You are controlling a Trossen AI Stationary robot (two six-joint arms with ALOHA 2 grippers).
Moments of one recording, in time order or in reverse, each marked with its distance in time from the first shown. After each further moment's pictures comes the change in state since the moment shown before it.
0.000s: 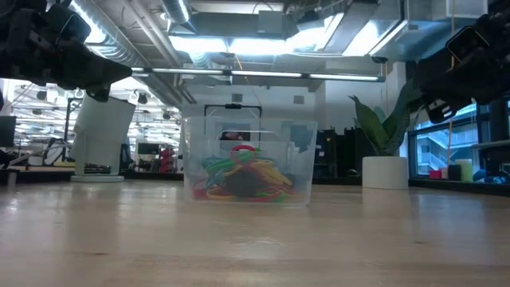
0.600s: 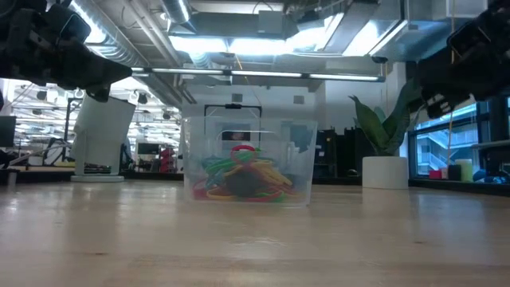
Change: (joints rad) left arm 0.000 0.000 0.000 0.000 0.000 0.000; right arm 0.000 -0.004 -0.001 0.035 -0.002 -0.025
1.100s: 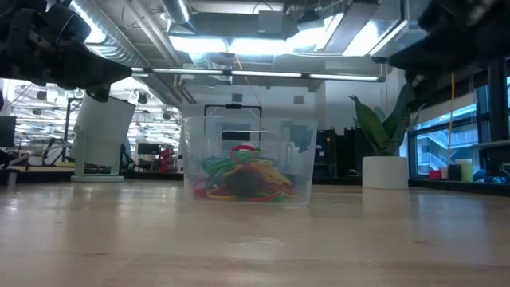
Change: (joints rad) left arm 0.000 0.000 0.000 0.000 0.000 0.000; right arm 0.000 0.375 0.226 0.062 0.103 0.109
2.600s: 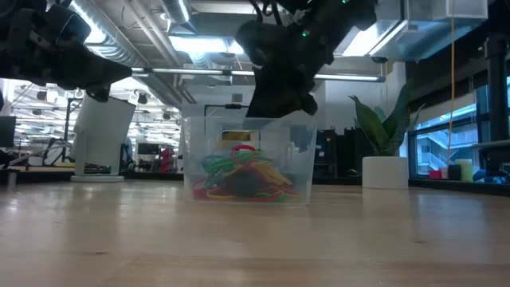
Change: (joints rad) left arm 0.000 0.000 0.000 0.000 0.000 0.000; right arm -0.047 1.329 1.050 -0.427 0.078 0.212
